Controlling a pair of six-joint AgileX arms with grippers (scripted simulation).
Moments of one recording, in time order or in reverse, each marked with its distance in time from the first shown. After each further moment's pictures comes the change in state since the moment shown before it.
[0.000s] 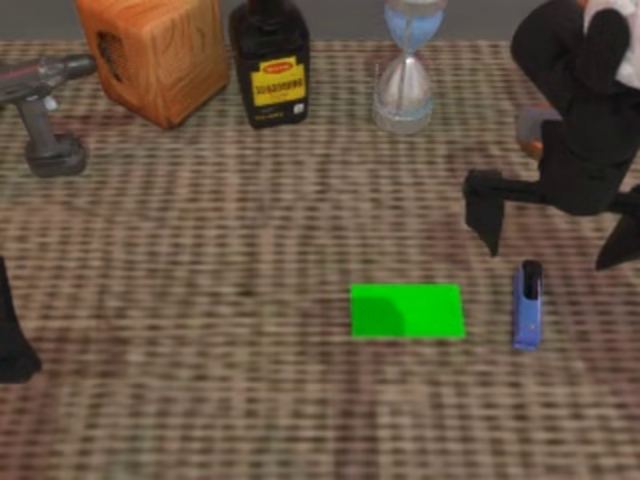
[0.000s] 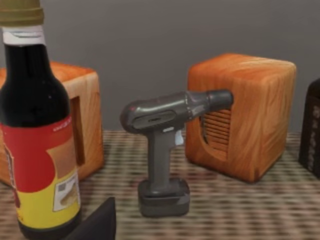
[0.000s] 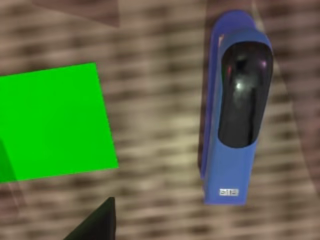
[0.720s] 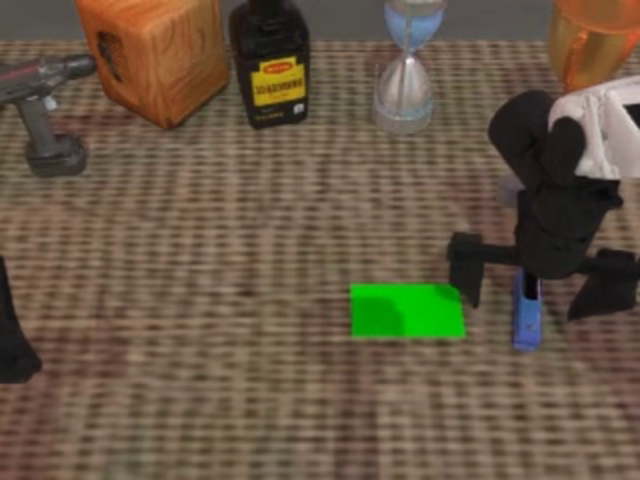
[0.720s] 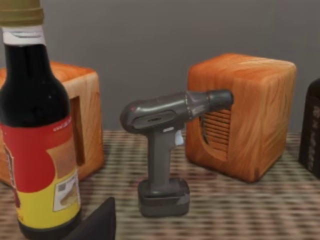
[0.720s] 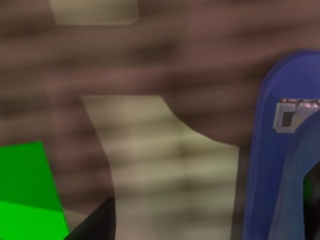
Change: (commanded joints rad) left arm 0.000 0.000 0.000 0.000 0.000 0.000; right arm 0.006 0.117 -0.201 0.322 0.001 0.007
